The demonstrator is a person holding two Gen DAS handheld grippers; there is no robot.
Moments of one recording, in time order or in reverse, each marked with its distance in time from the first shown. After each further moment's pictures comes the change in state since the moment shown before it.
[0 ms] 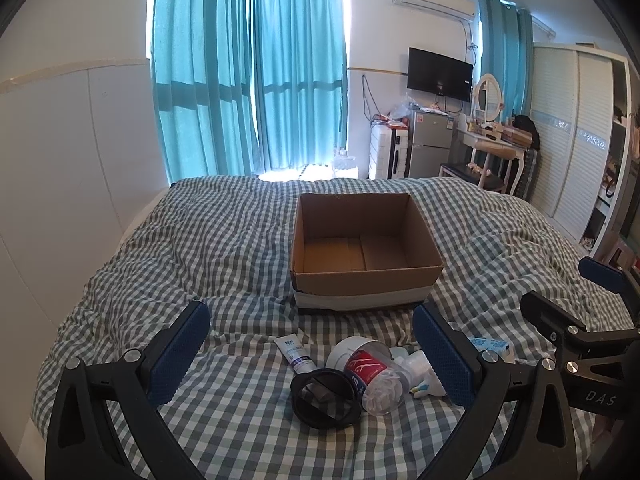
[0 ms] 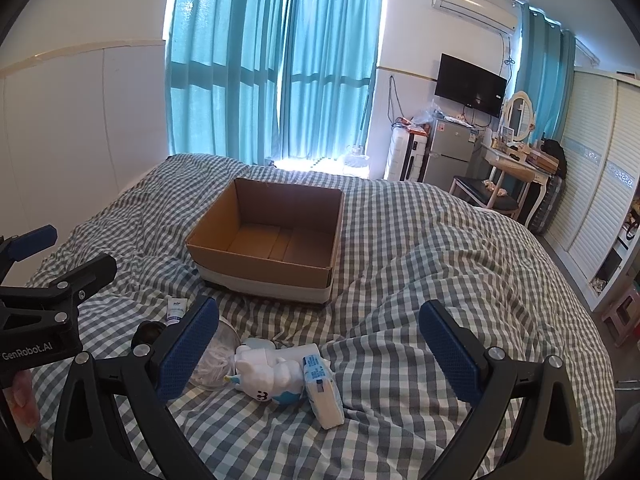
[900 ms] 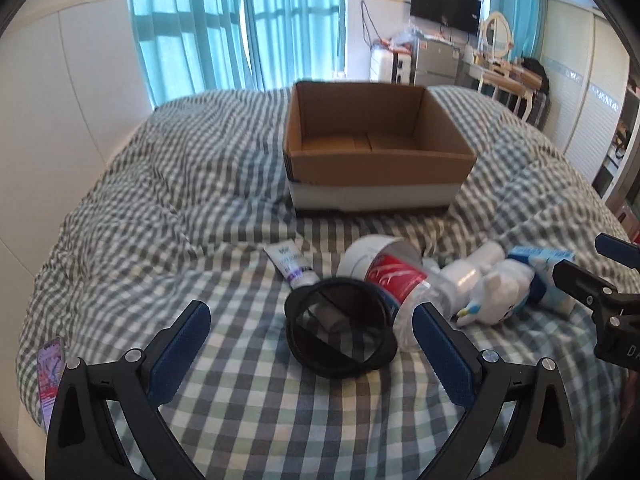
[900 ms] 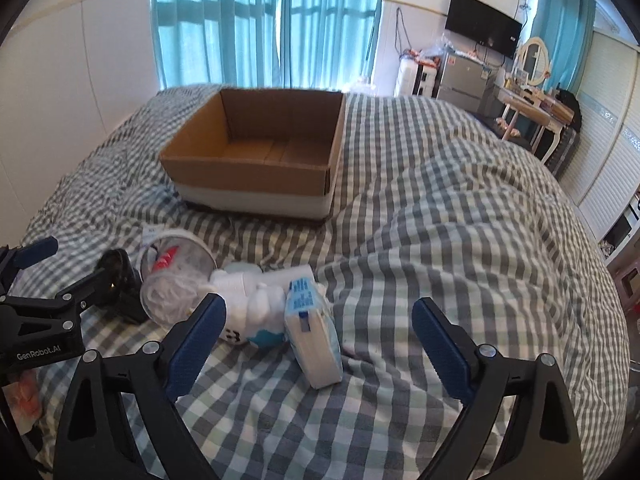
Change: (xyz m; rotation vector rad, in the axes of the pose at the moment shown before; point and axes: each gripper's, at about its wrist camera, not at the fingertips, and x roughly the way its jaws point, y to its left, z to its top) left arm 0.079 0.001 -0.067 0.019 0.288 0.004; right arm 0.072 -0.010 -0.051 0.007 0.271 0.031
